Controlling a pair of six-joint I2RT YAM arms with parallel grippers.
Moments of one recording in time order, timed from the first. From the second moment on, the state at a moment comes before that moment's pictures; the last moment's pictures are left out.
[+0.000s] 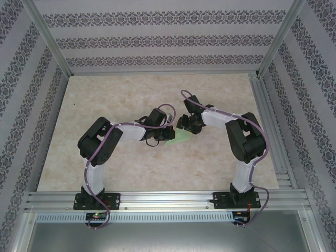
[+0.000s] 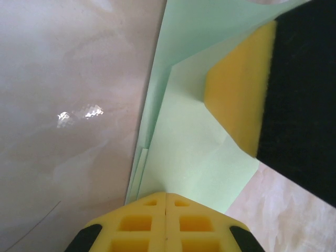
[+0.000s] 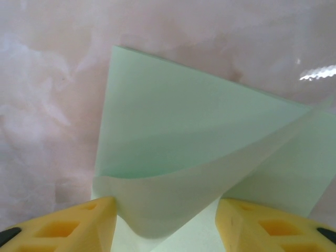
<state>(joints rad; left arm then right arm) -0.65 1.97 1.07 0.00 0.40 -0.66 0.46 1.90 1.18 -0.48 -0.17 0.71</state>
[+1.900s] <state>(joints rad) -0.63 1.98 1.09 -0.02 0.45 -0.75 0.39 1.93 1.02 -0.18 -0.61 0.50</state>
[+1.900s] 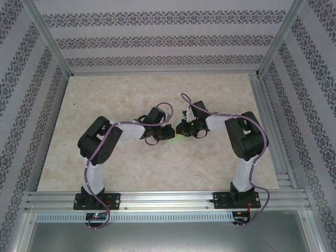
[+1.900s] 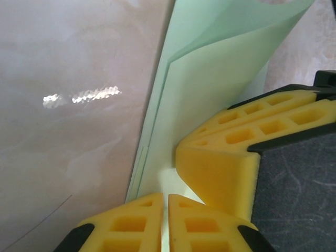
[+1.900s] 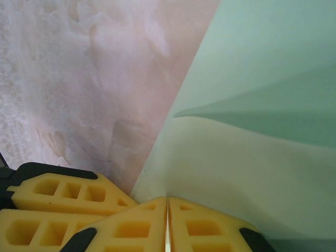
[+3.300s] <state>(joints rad) -0.66 1.94 1.09 -0.14 0.47 -0.73 0.40 1.95 1.06 -0.24 -0.60 0.50</state>
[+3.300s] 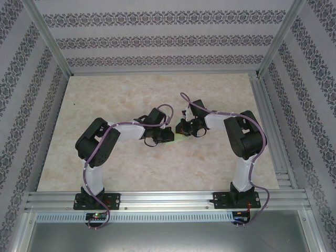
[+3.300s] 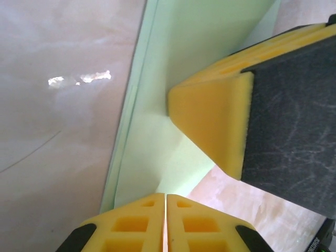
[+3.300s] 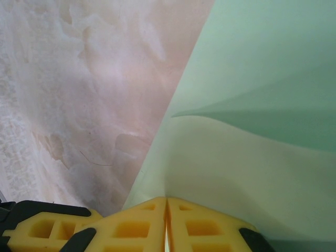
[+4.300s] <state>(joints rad) -0.64 1.91 1.04 -0.12 0.44 -0.72 0.40 1.96 1.07 -0.24 -0.60 0.50</state>
